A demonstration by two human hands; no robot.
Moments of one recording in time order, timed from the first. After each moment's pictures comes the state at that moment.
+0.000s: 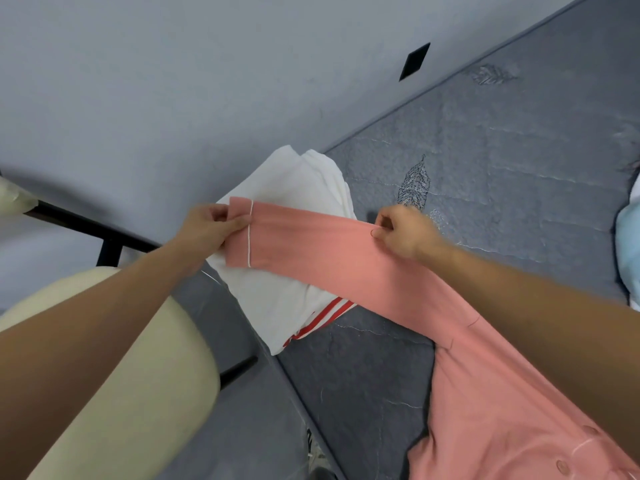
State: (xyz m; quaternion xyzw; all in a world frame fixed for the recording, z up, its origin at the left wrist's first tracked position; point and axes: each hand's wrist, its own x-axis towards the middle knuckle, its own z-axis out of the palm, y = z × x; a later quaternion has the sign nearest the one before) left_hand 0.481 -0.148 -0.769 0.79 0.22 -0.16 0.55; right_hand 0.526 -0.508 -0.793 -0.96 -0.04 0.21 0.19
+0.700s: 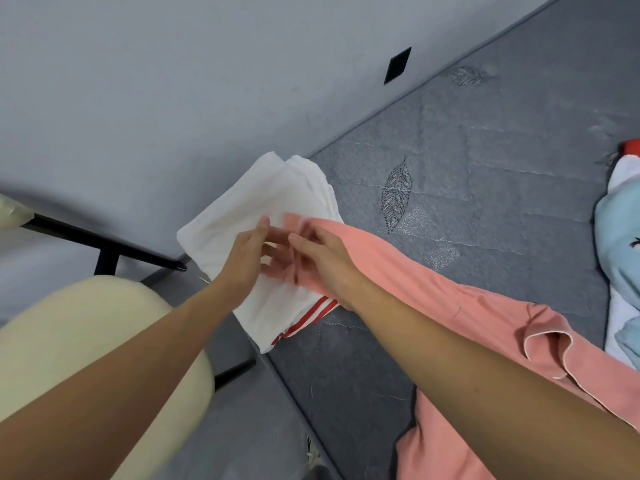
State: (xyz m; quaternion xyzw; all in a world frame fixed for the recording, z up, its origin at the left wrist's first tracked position) left_hand 0.438 -0.242 -0.753 0.75 0.16 -0.17 0.62; right_hand 0.447 -0.407 -0.761 -0.60 0.13 0.28 0.74
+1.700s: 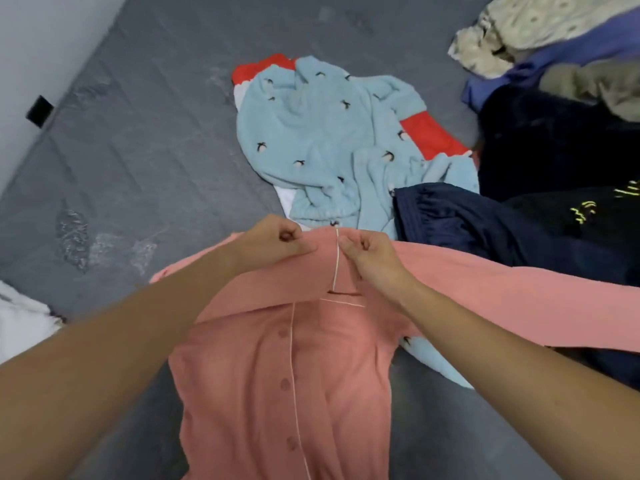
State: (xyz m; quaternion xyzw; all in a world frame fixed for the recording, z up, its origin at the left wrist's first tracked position) left_hand 0.323 -0.770 -0.717 0.75 -0.39 -0.43 0.33; right_hand 0.142 -0.906 -0.713 -0.68 0.38 -0.05 0.62
